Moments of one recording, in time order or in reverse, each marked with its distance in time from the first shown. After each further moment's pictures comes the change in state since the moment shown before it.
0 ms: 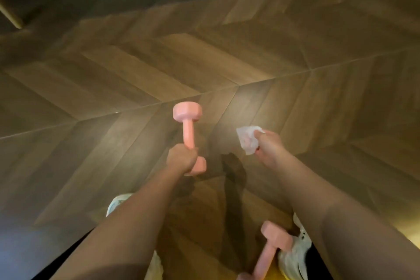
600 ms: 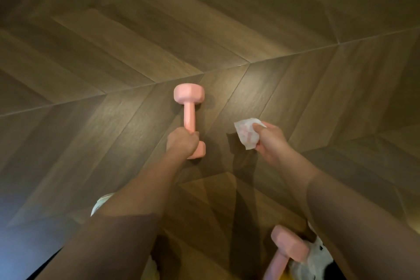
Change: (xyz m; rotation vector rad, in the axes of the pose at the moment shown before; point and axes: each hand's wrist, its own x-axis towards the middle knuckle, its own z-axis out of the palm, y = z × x) left_hand 0.089 -0.008 0.038 0.076 0.024 -0.013; right_hand 0.065 0.032 0.025 -0.064 -0.096 0.070
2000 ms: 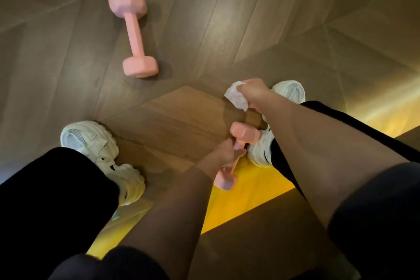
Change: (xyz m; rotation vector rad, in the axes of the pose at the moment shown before) left_hand -0.218 -0.054 0.191 0.072 -0.864 0.162; right_hand -0.022 0.101 -0.111 -0.363 0.045 0.062
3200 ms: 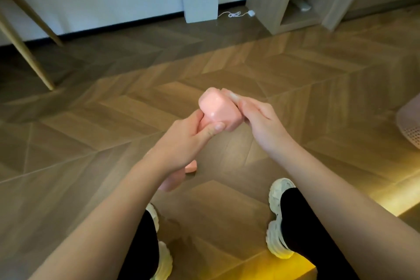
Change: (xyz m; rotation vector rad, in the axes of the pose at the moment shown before) left_hand -0.384 0.127 -0.155 0.231 0.772 0.765; right_hand -0.349 -0.135 -0.054 0.190 -0.204 -1.274
